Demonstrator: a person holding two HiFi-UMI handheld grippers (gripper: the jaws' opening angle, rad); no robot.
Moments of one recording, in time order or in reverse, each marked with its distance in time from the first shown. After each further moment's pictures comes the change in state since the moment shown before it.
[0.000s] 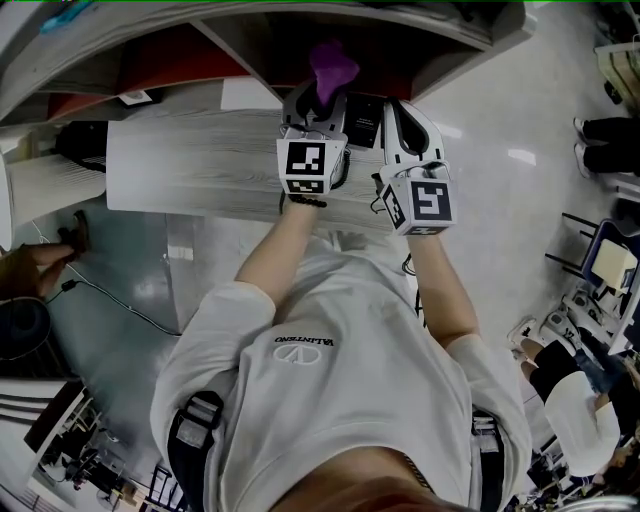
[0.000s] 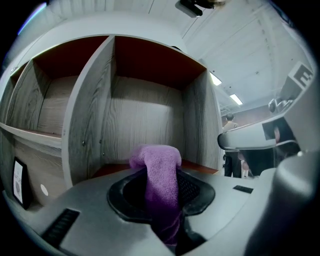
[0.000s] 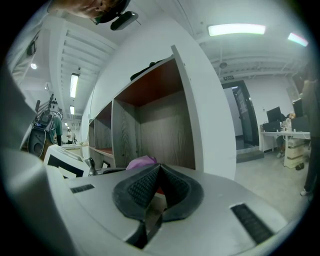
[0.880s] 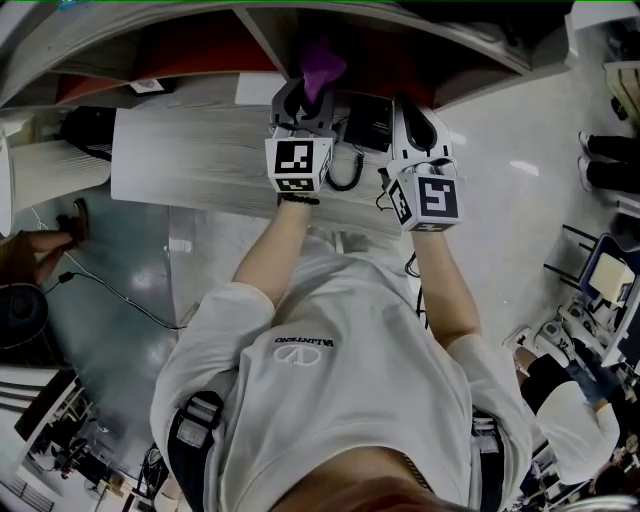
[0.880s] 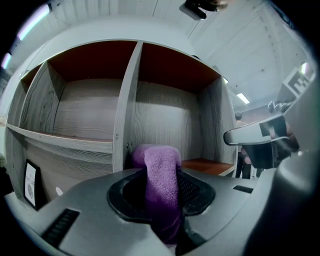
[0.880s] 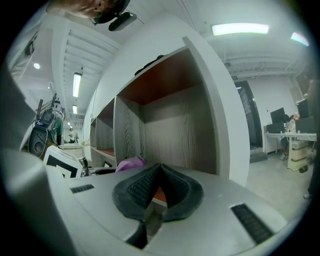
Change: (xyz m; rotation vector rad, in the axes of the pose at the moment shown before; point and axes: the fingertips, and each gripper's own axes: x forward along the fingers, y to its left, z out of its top) left arm -0.021 0.061 0.001 -0.003 -0.008 0.081; right arm 0.025 0.020 0.009 -0.017 -0.008 0.024
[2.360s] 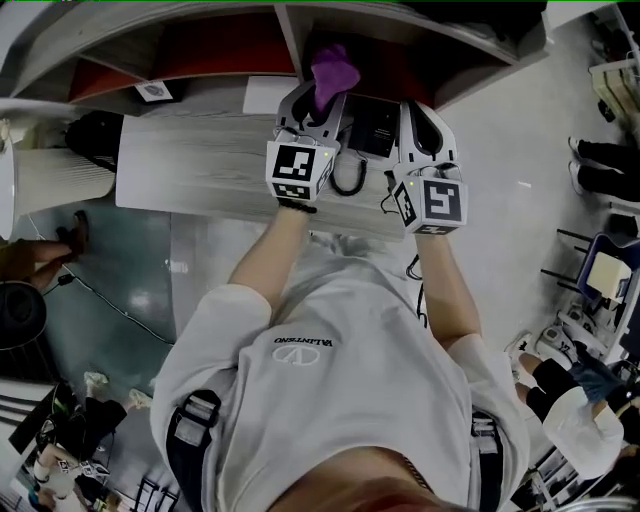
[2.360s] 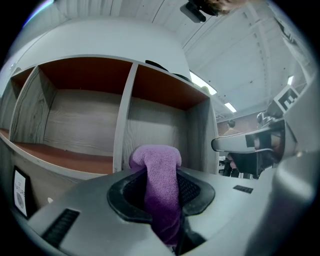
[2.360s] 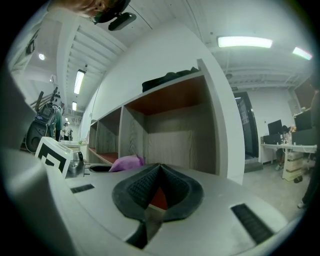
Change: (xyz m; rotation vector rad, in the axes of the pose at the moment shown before) left arm -0.036 -0.015 0.046 0.005 -0.062 -0.148; right arm -0.027 0.021 0.037 -0.063 -0.061 -0.049
